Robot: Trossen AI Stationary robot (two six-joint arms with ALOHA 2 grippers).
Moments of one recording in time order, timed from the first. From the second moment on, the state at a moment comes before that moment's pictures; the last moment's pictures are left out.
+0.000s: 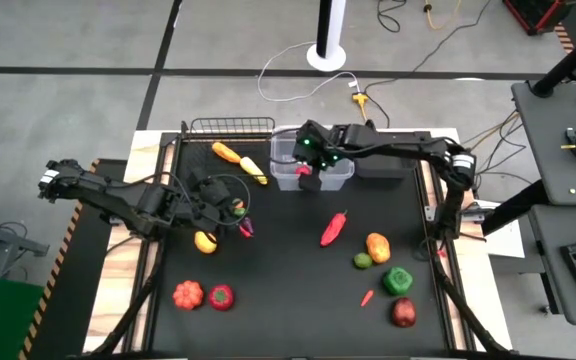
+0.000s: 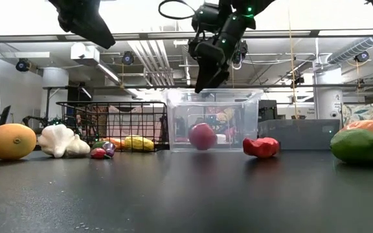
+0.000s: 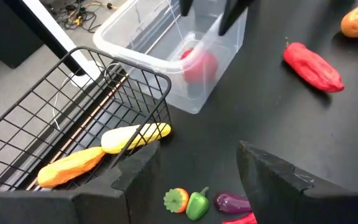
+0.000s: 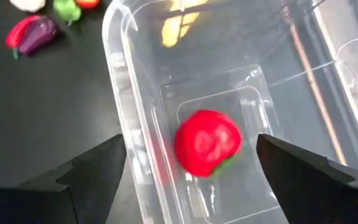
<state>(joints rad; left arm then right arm) -0.27 1.11 1.01 -0.83 -0.73 -0.51 -0.35 1.85 1.60 -0.76 -0.03 -0.10</state>
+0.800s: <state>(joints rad) -0.34 1.11 0.88 -0.54 -0.74 -0.39 -0.17 1.55 1.24 -0.27 -0.11 -0.15</state>
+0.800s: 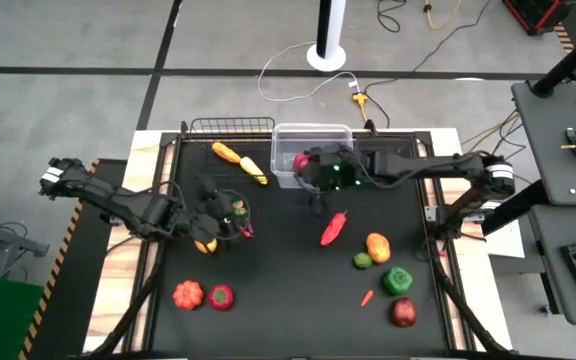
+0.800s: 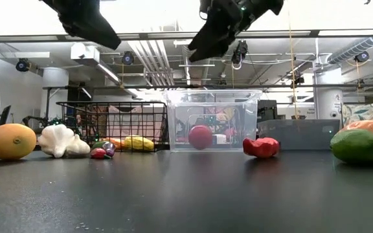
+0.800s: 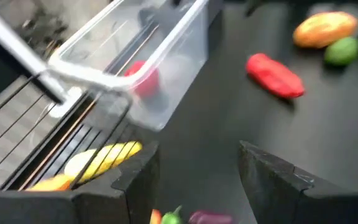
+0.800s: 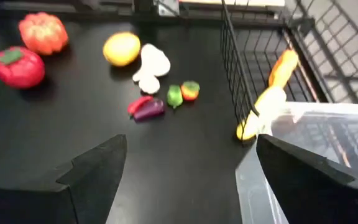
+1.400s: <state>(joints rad) -0.35 1.11 0.84 -0.37 -0.49 -0.25 -0.17 1.52 1.17 -0.23 -0.10 -0.10</state>
